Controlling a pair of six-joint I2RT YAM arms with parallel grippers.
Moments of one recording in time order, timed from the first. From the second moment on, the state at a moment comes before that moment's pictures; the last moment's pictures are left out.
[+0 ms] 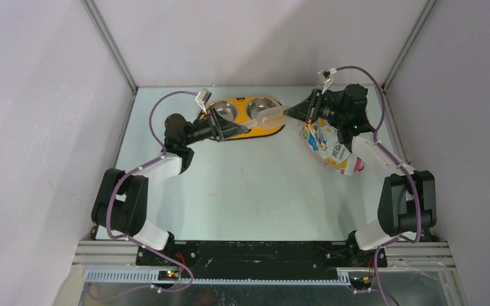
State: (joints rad) left arm -0.29 1.53 0.80 0.97 0.96 -1.18; right arm 0.17 1.53 1.09 0.35 -0.96 0.65
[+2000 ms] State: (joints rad) left arm -0.24 1.12 0.94 -0.14 0.79 -0.17; right arm 0.02 1.41 1.41 -0.52 0.11 -0.21
